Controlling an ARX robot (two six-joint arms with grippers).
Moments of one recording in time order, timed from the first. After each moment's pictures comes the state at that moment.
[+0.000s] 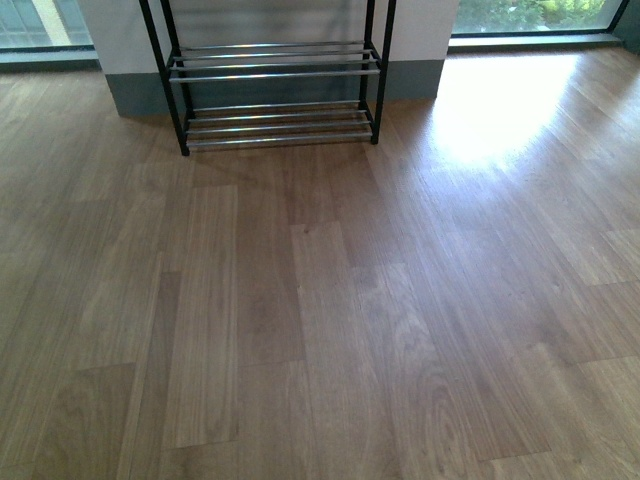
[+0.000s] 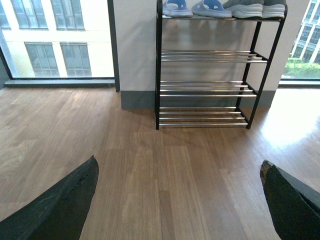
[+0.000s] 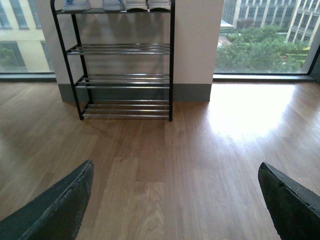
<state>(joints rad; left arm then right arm) 0.00 0.02 0.01 0.00 0.00 0.00 0.00 0.00 0.02 0.00 0.00 0.00</state>
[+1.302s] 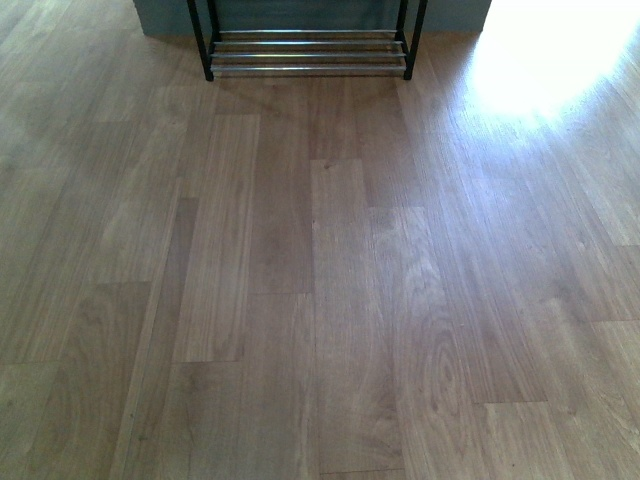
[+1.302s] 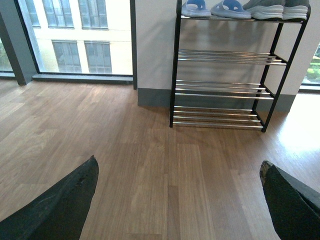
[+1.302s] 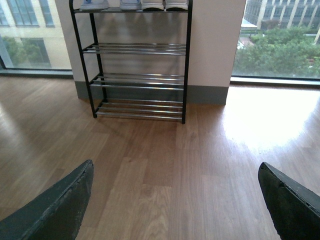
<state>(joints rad) 0.00 0.02 0.01 0.00 0.00 0.00 0.00 0.00 0.02 0.00 0.00 0.00</state>
